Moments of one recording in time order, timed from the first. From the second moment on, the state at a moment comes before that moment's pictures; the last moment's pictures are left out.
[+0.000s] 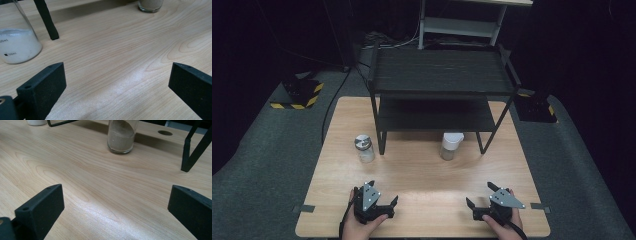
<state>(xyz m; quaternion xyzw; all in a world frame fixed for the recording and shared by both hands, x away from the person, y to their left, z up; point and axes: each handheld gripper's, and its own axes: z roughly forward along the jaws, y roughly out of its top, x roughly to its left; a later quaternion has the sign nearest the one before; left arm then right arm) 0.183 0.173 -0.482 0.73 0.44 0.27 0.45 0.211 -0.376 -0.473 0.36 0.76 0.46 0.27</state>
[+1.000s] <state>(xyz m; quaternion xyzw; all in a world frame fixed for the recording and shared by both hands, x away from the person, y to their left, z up) 0.185 0.185 -0.487 0.71 0.44 0.27 0.47 0.213 -0.378 -0.472 0.34 0.77 0.47 0.27</state>
